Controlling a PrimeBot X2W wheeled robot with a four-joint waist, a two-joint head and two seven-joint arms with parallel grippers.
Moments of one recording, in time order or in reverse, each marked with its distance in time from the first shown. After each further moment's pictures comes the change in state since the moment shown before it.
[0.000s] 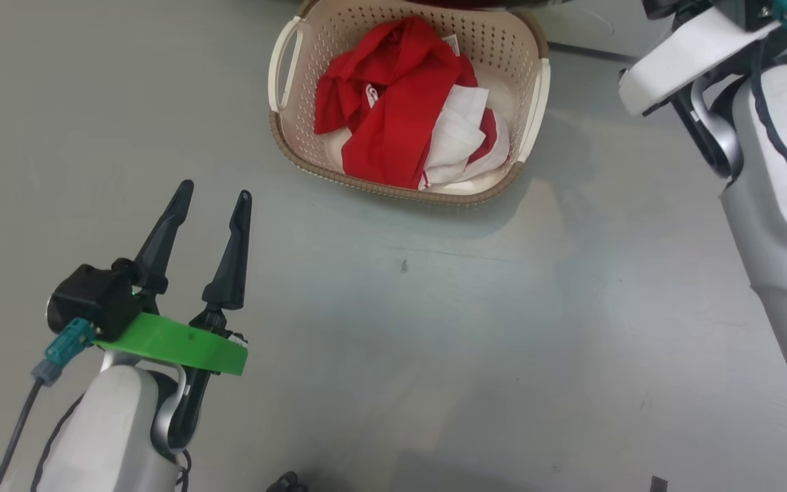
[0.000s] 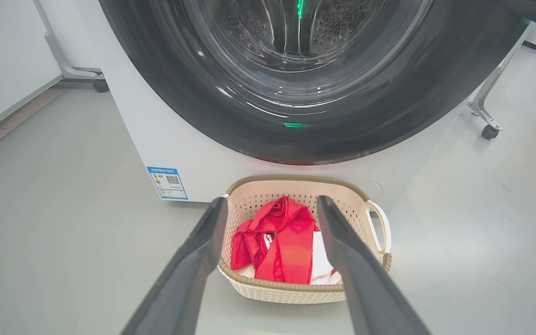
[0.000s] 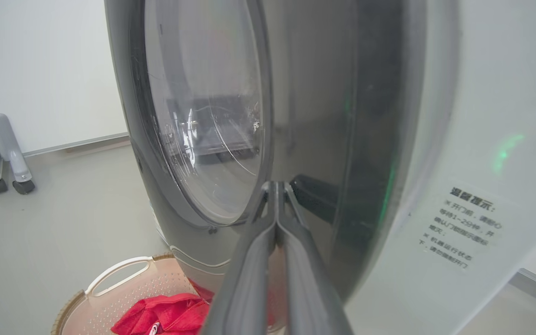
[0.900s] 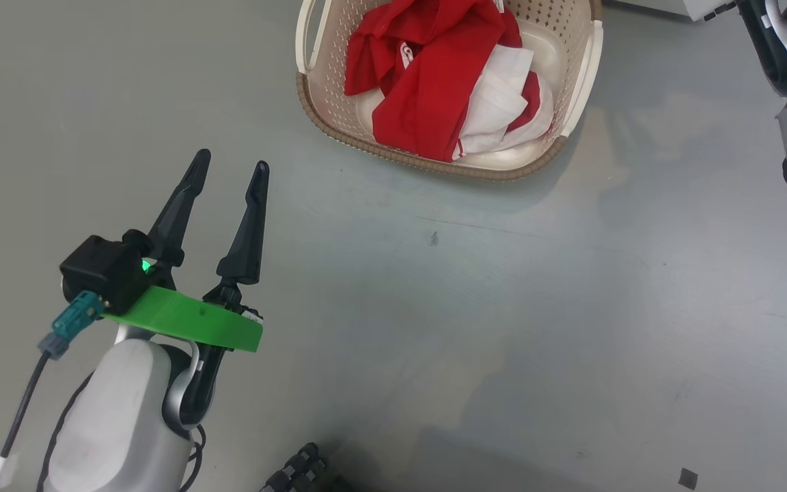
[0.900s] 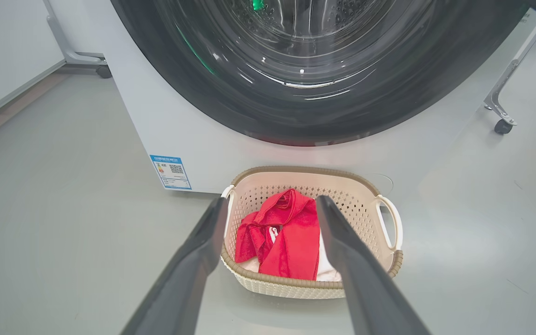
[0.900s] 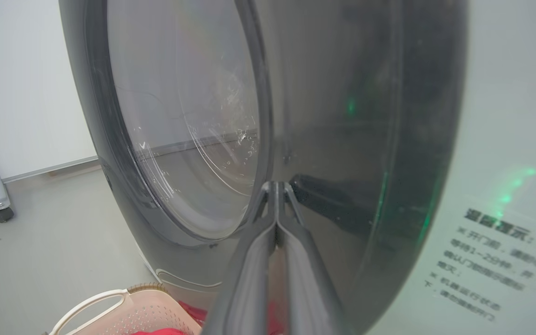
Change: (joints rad) left arm -0.074 -0.015 -0.039 0.008 -0.040 0.000 0.000; right arm -0.173 -0.026 -0.056 0.095 -0.006 -0.009 -0.030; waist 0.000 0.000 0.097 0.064
